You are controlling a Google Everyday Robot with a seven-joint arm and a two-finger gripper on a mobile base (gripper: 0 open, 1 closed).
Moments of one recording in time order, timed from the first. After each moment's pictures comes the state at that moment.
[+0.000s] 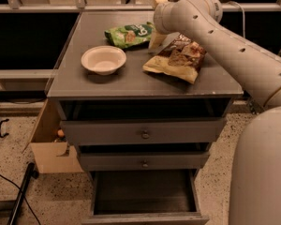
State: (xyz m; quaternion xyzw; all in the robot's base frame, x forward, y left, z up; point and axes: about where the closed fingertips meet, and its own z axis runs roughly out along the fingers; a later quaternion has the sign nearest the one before) arm 0.867 -0.043 0.919 -0.66 0.50 -0.26 0.50
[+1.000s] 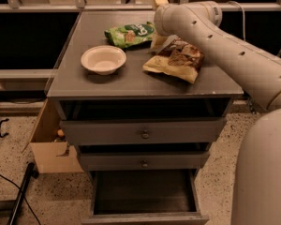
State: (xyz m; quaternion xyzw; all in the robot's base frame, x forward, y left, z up) arm 0.867 -0.047 0.916 -0.66 0.48 -0.28 0.50
